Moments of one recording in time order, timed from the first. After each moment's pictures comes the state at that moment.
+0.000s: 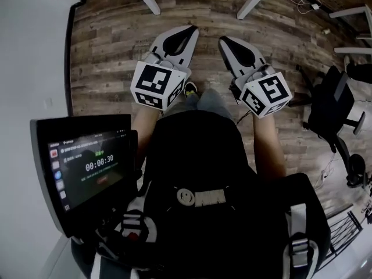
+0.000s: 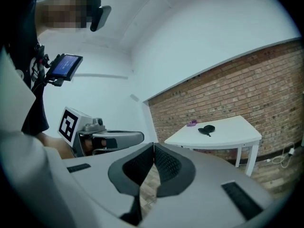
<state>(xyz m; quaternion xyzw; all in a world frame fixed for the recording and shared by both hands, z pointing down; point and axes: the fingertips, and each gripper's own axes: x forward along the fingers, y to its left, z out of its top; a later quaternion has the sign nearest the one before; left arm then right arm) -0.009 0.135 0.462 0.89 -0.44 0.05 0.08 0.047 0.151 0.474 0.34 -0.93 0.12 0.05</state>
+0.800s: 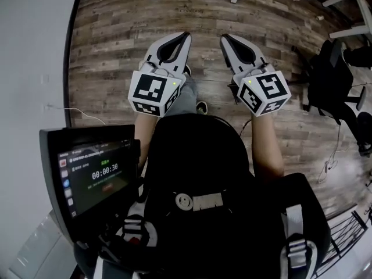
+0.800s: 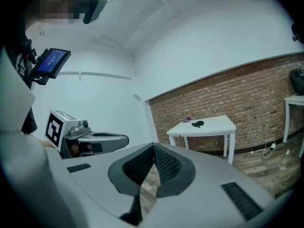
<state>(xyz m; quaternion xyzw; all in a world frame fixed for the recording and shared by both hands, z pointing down) 0.064 0.458 0.561 0.87 -0.49 0.02 0.05 0.140 0.446 0.565 0.36 -0.93 0.08 0.07</state>
